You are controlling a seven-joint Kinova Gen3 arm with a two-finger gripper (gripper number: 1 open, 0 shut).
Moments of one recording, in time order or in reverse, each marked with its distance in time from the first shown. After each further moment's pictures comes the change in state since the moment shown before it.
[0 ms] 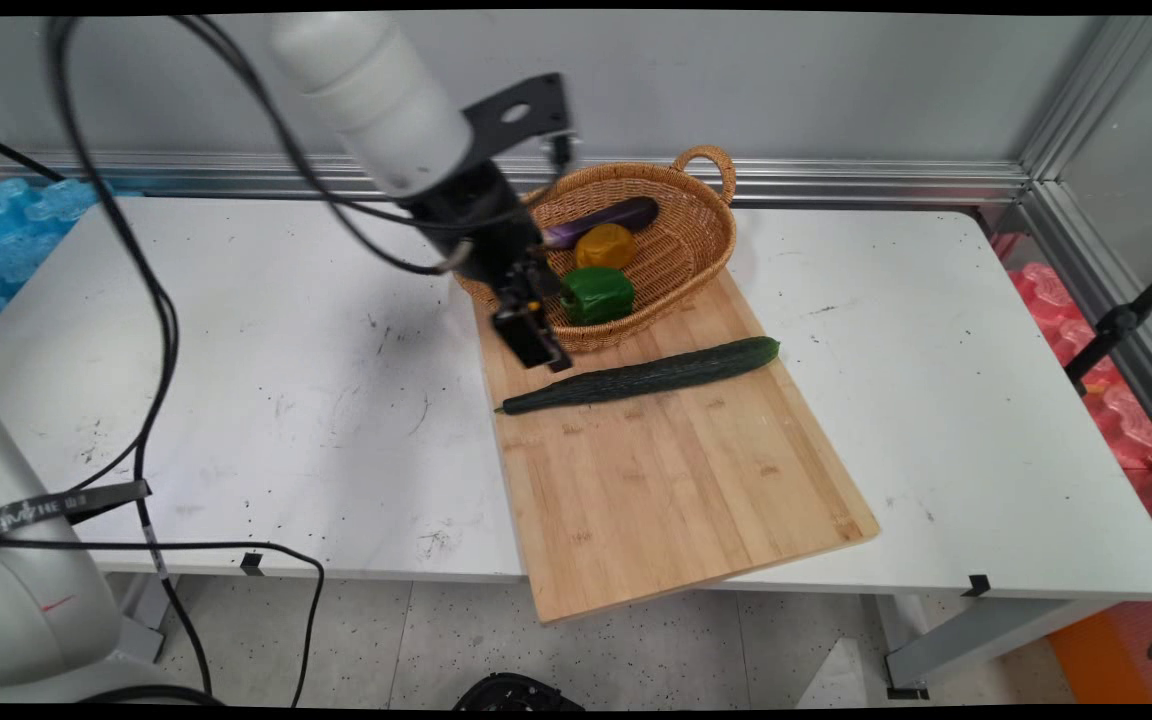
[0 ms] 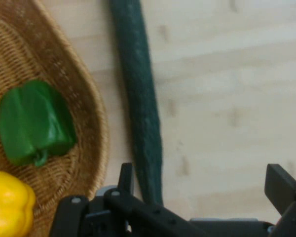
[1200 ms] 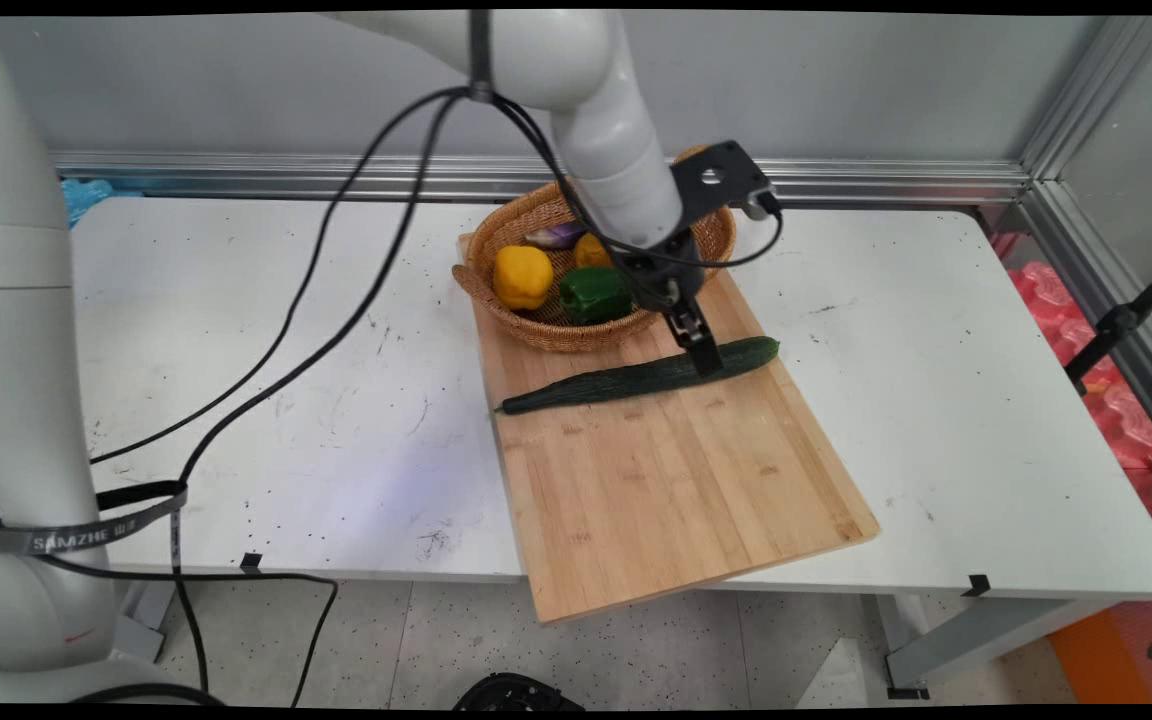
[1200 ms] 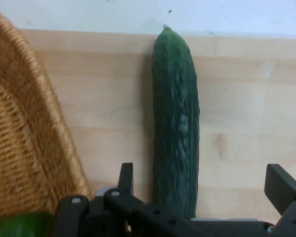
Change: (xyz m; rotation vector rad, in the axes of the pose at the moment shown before) arm 0.111 -0.025 0.139 0.058 -0.034 -0.179
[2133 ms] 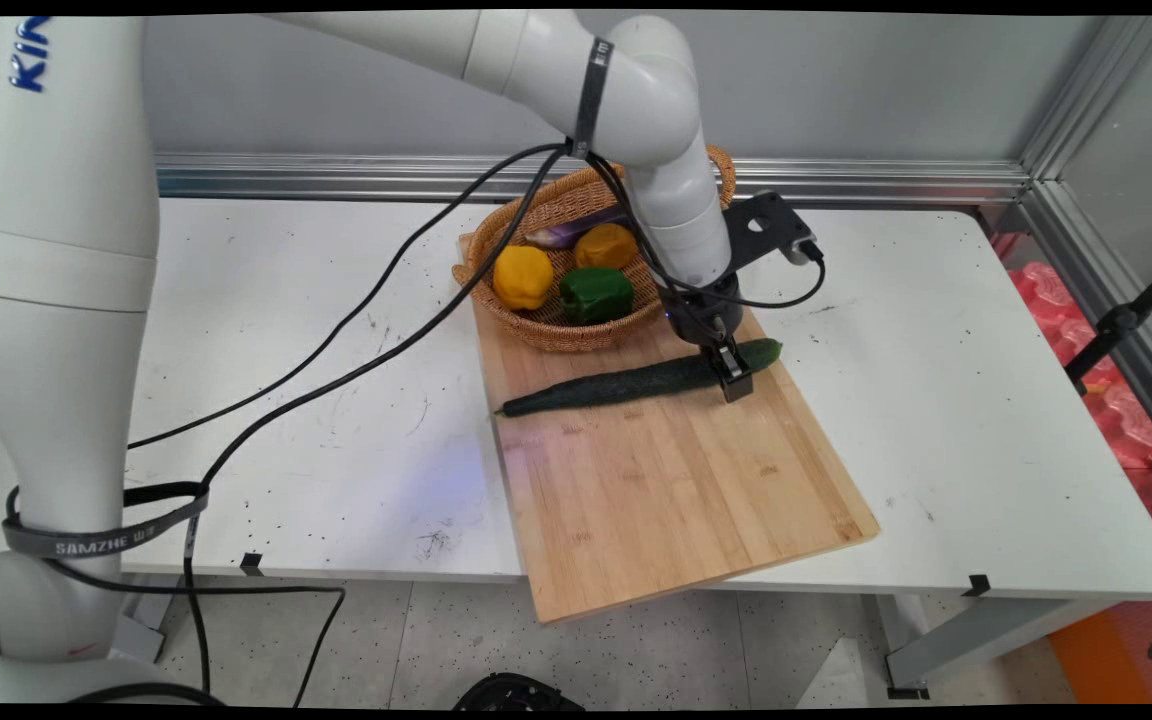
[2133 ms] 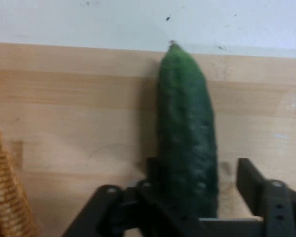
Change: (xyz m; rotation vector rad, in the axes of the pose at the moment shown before) arm 0.031 0.002 0.069 -0.017 -0.051 -0.014
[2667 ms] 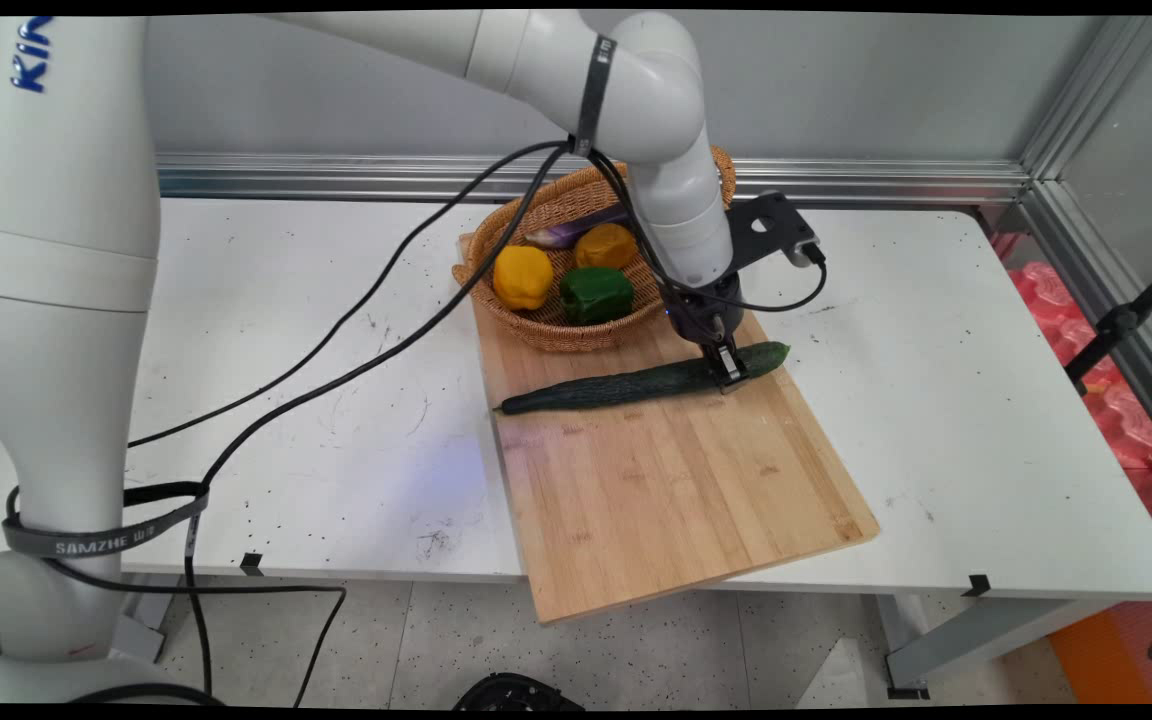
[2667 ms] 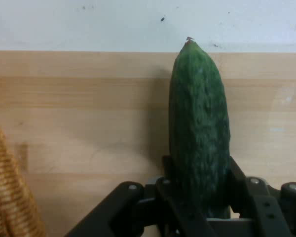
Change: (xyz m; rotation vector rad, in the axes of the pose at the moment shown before) arm 0.002 0.002 -0.007 0.007 -0.006 0.046
